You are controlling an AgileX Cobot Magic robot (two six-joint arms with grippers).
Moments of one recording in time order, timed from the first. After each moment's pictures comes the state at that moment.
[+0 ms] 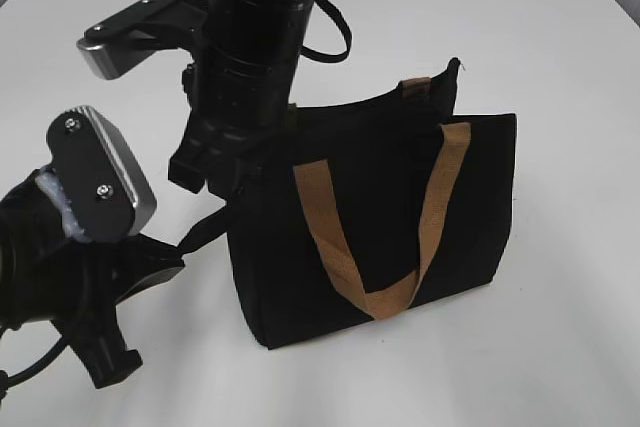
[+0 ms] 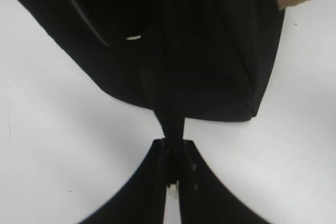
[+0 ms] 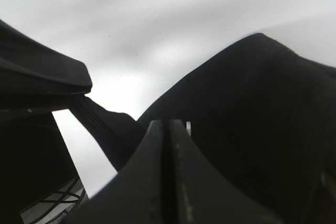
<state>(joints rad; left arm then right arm) -0.76 1.25 -0.46 0.60 0.09 -0.11 0.78 2.09 -1.87 0.24 1.22 -0.47</state>
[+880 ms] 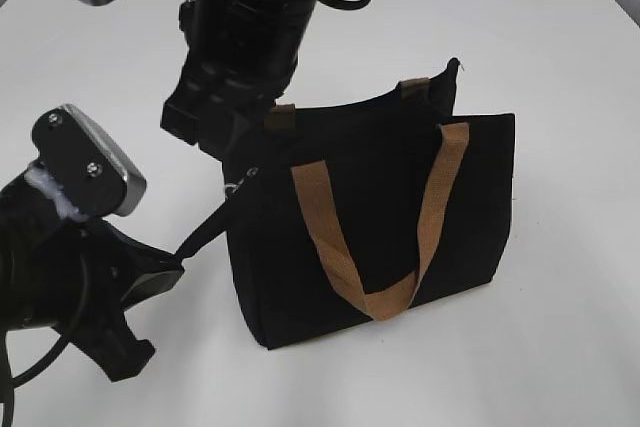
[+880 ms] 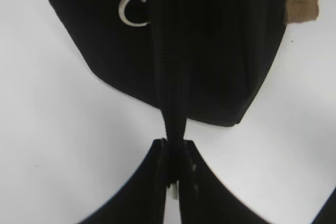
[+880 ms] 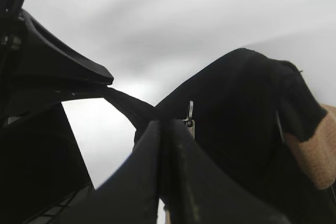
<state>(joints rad) -0.76 1.25 -0.46 0.41 0.11 -0.11 0.78 1.98 -1.86 0.25 1.22 -0.48</state>
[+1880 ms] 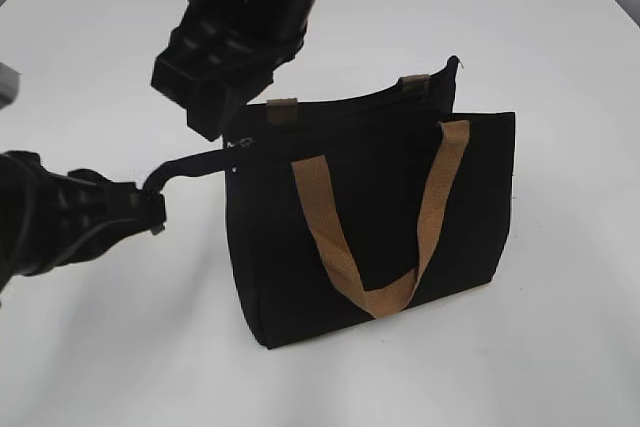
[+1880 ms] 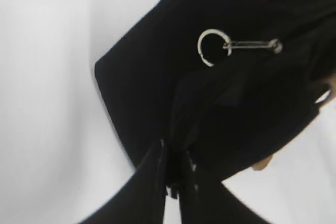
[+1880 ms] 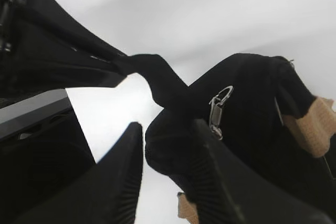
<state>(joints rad) -0.67 1.15 -0.46 -0.40 0.02 -0.11 0.78 1.92 -1.86 0.26 1.22 -0.42</state>
